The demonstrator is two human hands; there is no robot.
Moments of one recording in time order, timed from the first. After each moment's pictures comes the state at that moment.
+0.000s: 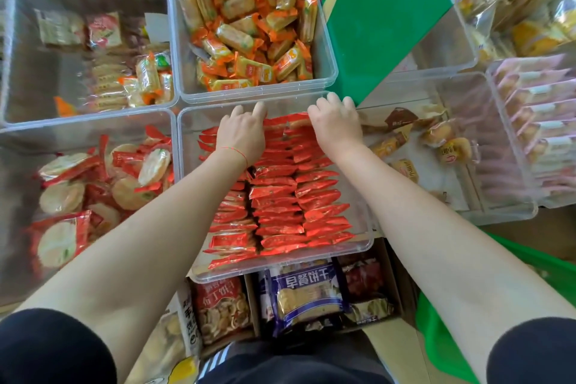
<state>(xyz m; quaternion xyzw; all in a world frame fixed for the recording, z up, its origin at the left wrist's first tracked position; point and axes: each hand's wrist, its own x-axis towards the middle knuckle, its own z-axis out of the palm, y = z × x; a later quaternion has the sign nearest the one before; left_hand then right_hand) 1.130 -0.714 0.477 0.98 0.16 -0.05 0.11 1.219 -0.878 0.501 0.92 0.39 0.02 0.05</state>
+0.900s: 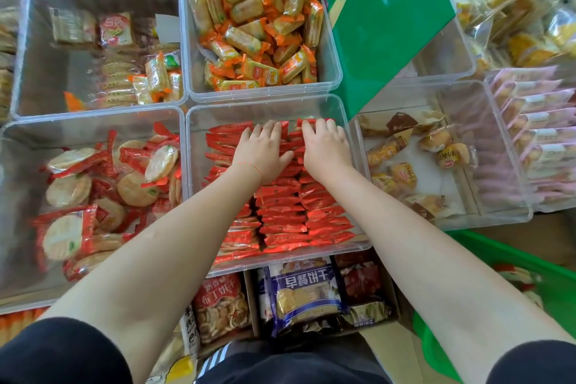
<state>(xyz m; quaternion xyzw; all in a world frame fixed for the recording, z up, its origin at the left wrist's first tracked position) 1.109 -0.740 0.464 0.97 0.12 -0.15 0.11 1.179 -0.873 0.481 0.94 0.32 -0.07 0.04</state>
